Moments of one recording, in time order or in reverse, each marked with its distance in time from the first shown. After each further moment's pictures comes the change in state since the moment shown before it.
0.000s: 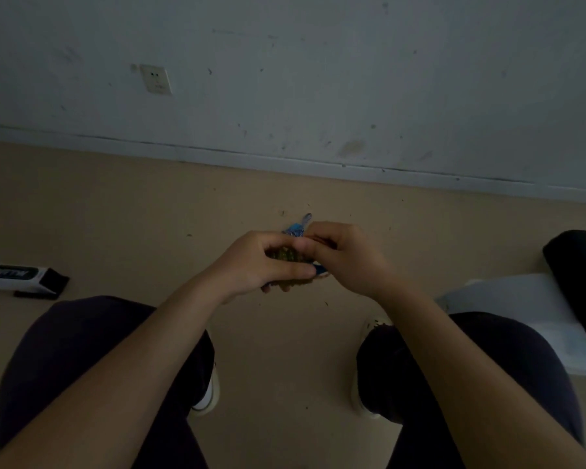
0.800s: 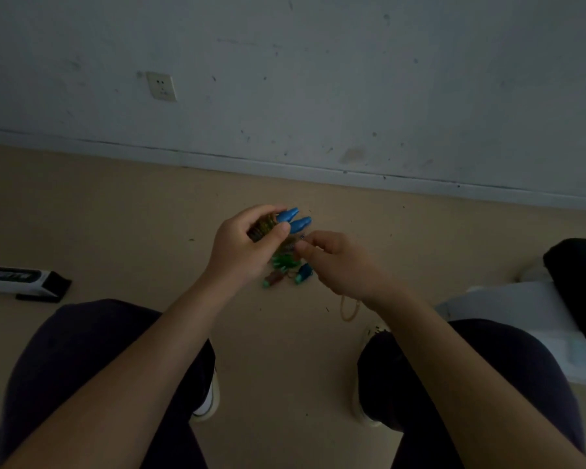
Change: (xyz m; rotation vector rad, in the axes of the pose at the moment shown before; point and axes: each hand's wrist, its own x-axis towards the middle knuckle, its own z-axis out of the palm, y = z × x) left_hand 0.010 -0.004 -0.002 -0.015 0.537 0.230; right_hand 0.007 -0.001 0.010 0.047 -0.021 0.251
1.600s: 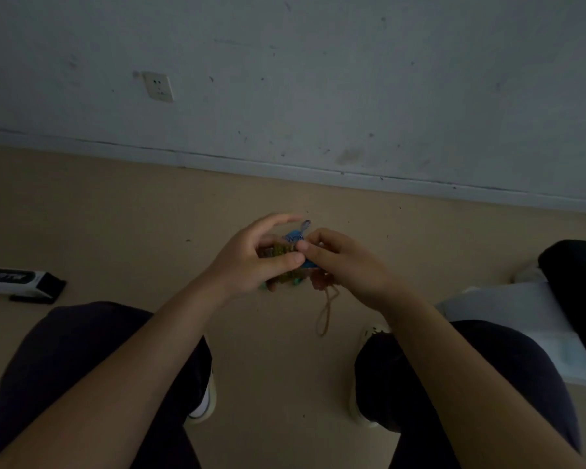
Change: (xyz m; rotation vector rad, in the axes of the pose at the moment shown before) left_hand -0.009 0.006 -0.009 -0.114 -0.411 -0.093; right_hand -0.005 0.006 -0.009 0.347 -0.114 0.051
